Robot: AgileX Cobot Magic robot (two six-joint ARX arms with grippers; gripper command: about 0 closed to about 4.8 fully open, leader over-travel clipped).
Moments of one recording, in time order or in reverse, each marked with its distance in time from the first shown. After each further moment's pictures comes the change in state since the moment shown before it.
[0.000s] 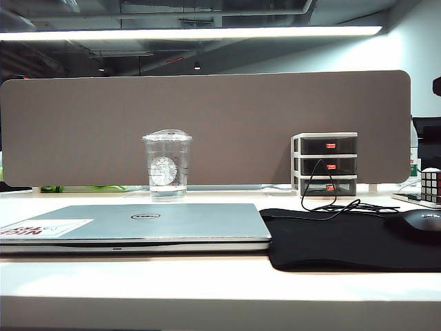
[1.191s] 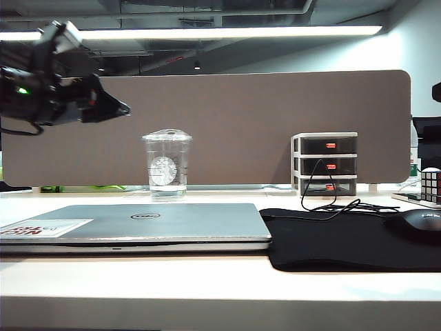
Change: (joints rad) left arm 0.052 0.805 0.252 0.502 0.158 0.174; right arm 0.000 0.000 0.000 -0.022 -0.015 0.000
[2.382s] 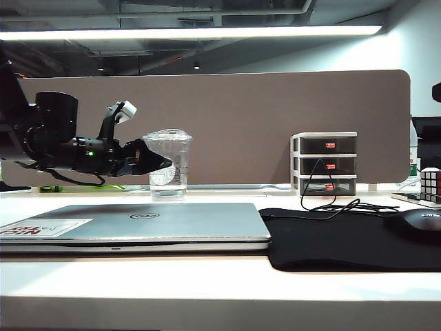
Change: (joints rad) left arm -0.007 0.590 0.646 -0.185 0.274 0.003; right arm 0.000 0.000 0.000 0.000 -0.001 -0.001
